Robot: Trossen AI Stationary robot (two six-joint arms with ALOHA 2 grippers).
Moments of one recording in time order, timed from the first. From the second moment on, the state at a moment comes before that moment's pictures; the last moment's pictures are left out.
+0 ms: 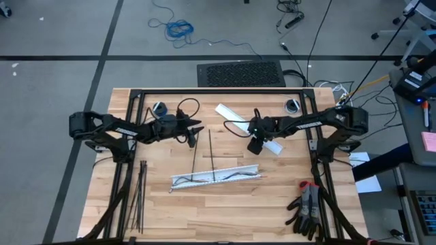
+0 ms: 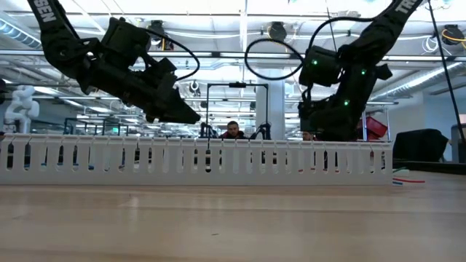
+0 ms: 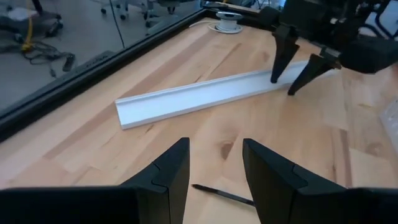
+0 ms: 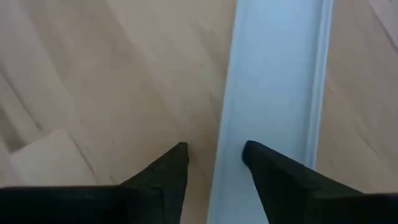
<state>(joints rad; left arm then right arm) 0.30 1.42 0.37 0.72 -0.07 -0.11 -0.27 1.58 0.70 -0.29 0.12 0.25</state>
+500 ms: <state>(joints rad) 0.30 1.42 0.37 0.72 -0.24 0.04 -0.27 1.61 0.71 -0.28 0.16 0.21</state>
